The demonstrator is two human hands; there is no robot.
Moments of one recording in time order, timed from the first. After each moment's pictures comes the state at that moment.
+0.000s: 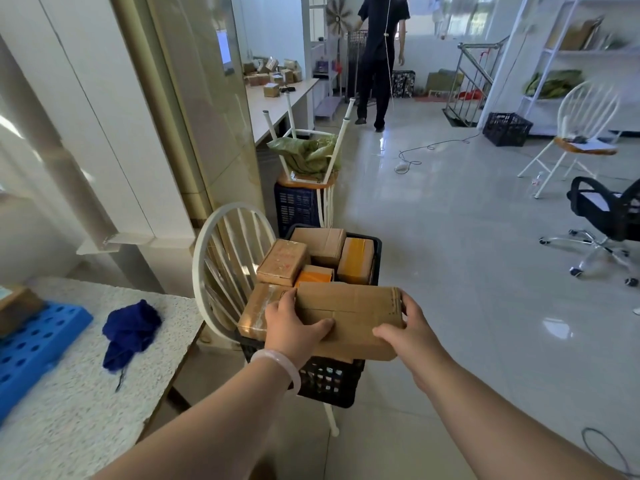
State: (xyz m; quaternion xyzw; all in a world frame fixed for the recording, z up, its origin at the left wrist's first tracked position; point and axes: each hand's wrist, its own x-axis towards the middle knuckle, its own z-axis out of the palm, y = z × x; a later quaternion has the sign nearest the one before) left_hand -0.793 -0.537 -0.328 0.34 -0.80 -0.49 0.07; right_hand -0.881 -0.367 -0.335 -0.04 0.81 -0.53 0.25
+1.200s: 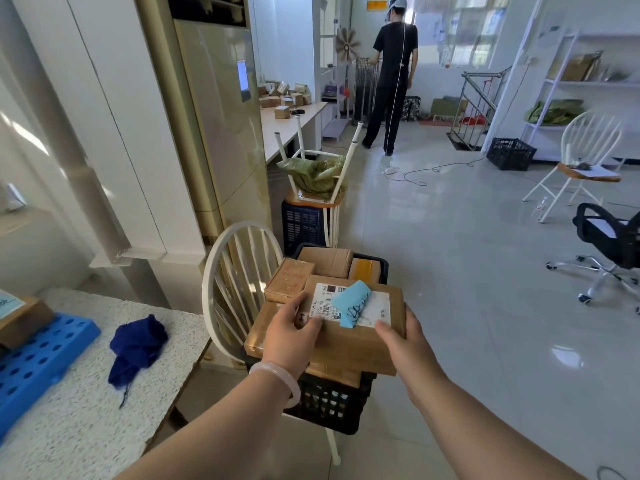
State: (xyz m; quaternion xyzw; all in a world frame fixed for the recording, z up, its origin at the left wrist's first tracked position) left_hand -0.792 -0.553 -0.314 0.33 -0.74 -0.57 0.16; right_hand -0.883 -0.392 -0.330 -0.03 0.79 -0.58 0.21
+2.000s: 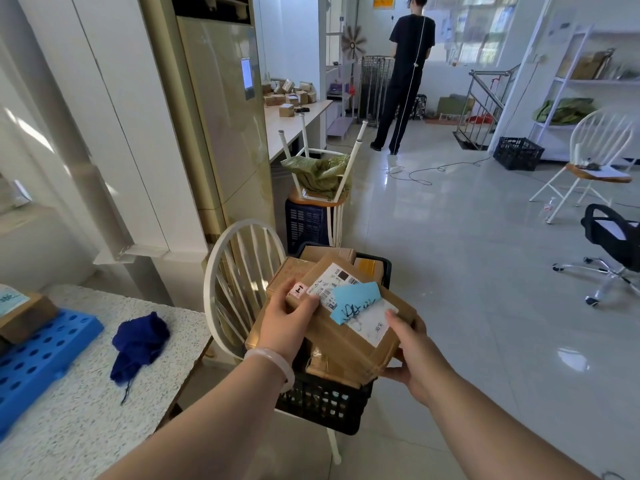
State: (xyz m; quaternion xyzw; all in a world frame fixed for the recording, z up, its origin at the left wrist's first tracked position) left_hand -0.803 -0.564 -0.304 0.34 -0.59 -0.71 0.17; right_hand -0.891 -0.387 -0.321 0.06 0.66 -0.68 0.32
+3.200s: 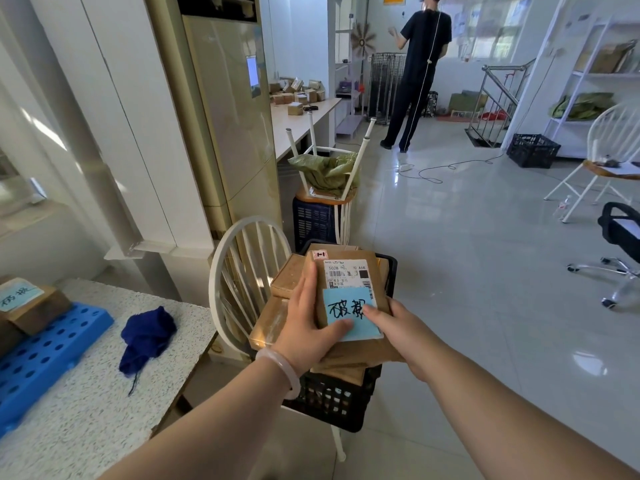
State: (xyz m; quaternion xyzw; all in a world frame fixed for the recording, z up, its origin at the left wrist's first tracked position) left_hand -0.801 -0.551 -0.315 0.17 -0.83 -0.51 0.14; right_hand -0.903 -0.400 -0.305 -0.12 0.79 -0.51 0.32
